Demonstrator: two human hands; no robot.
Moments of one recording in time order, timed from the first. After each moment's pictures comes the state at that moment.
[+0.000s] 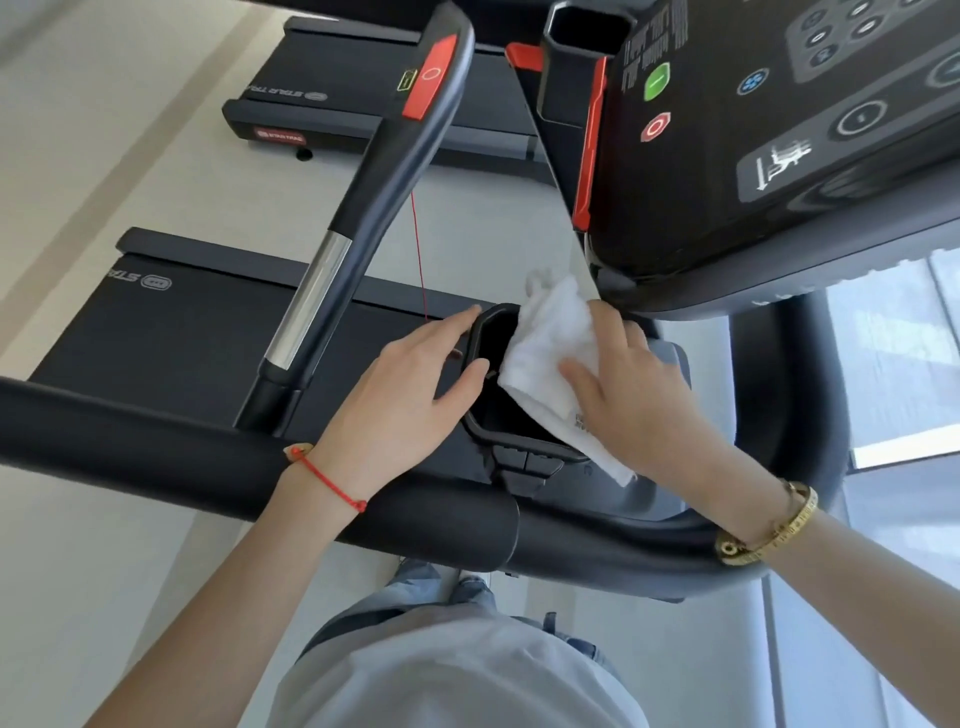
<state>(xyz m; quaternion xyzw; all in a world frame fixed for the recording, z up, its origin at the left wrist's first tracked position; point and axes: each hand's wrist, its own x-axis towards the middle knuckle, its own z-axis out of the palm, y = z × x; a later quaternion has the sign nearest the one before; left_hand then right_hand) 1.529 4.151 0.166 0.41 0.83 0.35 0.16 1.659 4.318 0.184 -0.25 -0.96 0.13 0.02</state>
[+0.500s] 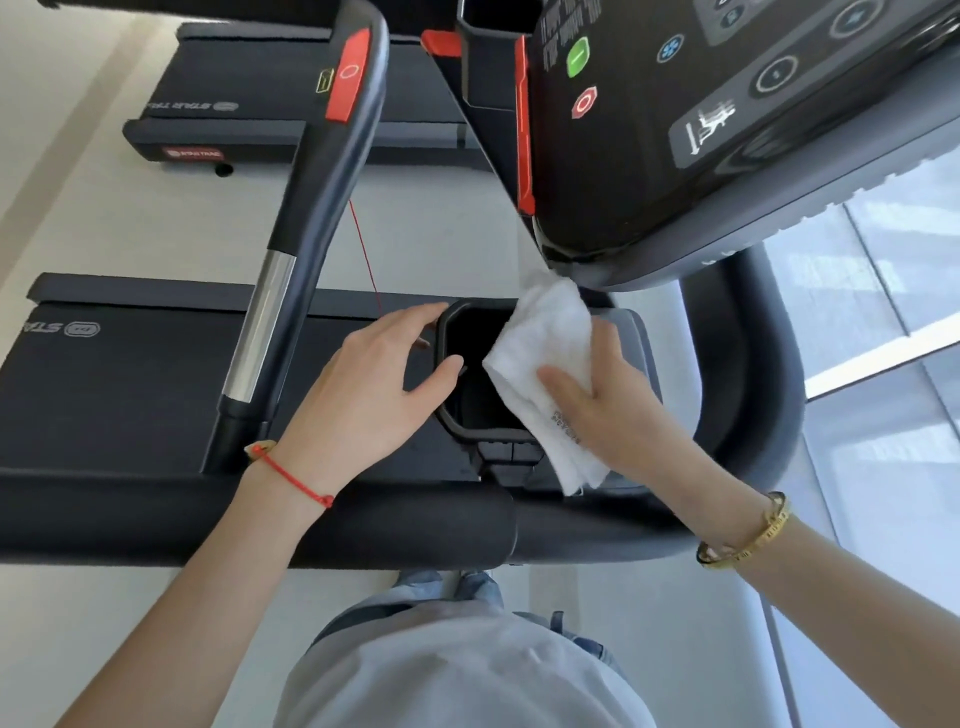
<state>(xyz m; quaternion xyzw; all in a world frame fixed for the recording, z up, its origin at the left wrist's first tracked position) 1.509 4.157 0.171 0.46 0.81 0.32 0.18 1.676 4.299 0.182 -0.41 -0.80 0.43 0.04</state>
